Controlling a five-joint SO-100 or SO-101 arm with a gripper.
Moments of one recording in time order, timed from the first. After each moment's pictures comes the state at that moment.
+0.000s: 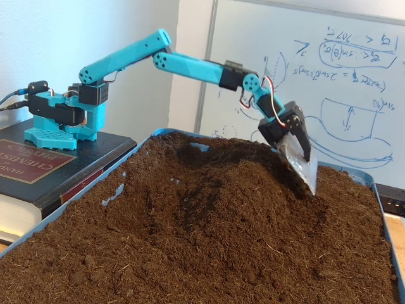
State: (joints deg) arm -12.7 28.4 36.4 29.4 10.6
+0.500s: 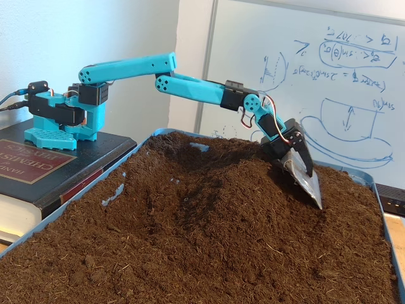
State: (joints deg) arm -11.4 17.2 26.3 29.4 0.2
